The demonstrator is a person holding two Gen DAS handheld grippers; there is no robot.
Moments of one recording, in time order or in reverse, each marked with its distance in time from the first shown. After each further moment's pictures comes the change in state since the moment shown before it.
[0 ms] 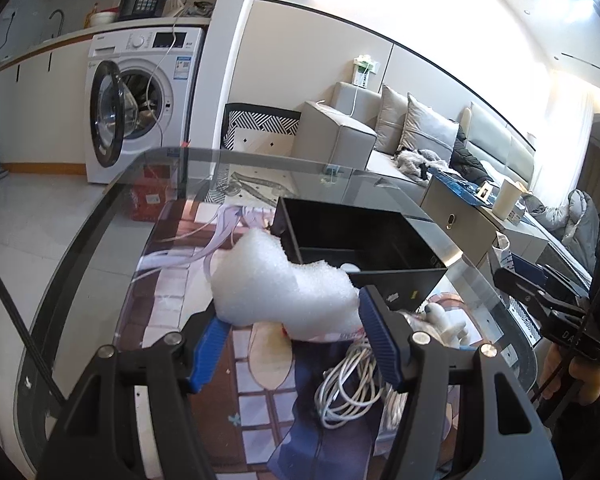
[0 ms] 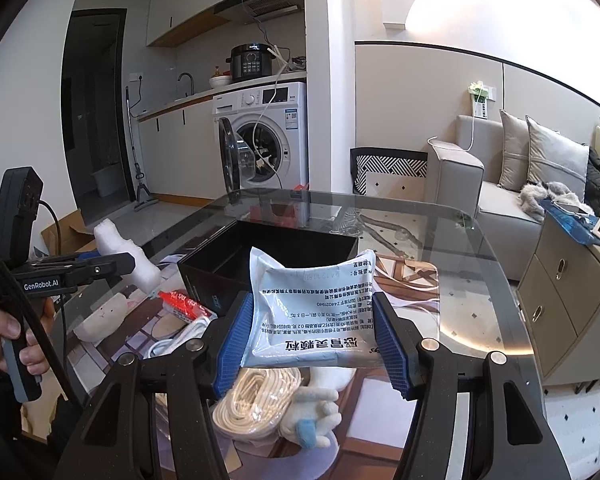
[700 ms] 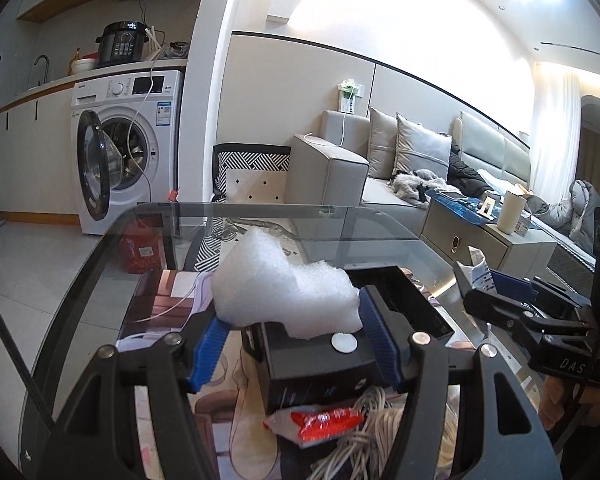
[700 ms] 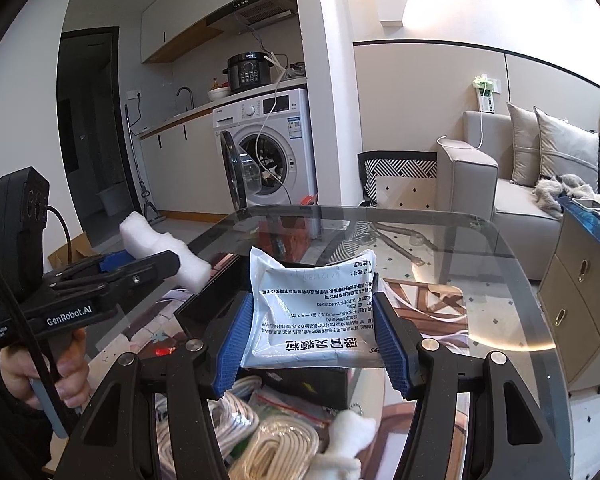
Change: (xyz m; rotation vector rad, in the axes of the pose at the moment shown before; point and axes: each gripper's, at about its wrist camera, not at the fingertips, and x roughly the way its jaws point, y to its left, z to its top) left arm 0.041 -0.028 0.045 0.097 -0.123 0.017; right arm 0.047 -0.003 0.038 0.055 -0.021 0.052
